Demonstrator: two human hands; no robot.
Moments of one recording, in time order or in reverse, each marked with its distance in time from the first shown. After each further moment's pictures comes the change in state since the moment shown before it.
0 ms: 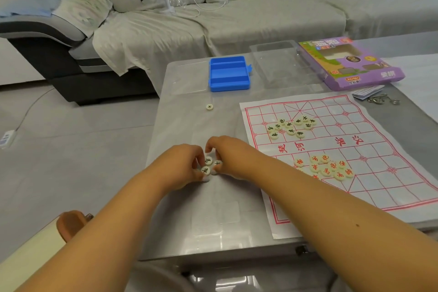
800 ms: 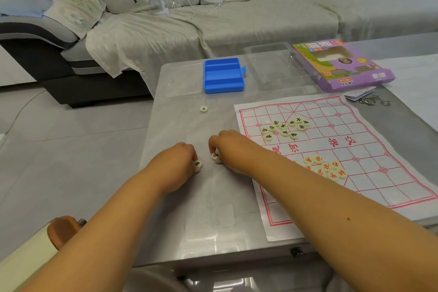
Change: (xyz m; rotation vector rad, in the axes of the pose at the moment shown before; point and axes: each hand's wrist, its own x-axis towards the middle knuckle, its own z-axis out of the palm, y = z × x) left_hand 0.009 0.003 0.003 0.129 0.019 -0.026; right_hand 0.008 0.011 -0.013 -0.250 -0.023 0.038
